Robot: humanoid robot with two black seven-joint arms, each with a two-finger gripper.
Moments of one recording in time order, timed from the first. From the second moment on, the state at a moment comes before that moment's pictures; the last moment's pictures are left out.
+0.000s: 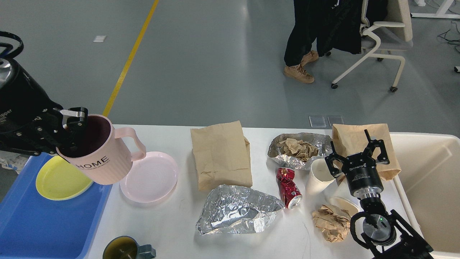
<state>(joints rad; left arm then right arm) -2.78 0.20 1.76 -1.76 -0.24 -0.95 -0.08 0.24 -0.09 1.32 0.75 -0.31 0.48 0.39</state>
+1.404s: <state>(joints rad) -1.13 0.91 0.95 -0.58 0.15 -0.76 0.05 0.24 -0.09 1.32 0.75 -0.31 0.48 0.39</state>
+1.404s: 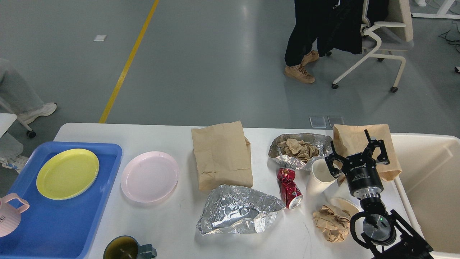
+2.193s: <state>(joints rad) -0.99 0.87 0.85 -0.52 0.13 -0.69 0.04 0.24 -0.09 1.32 0.75 -0.31 0.48 0.39</state>
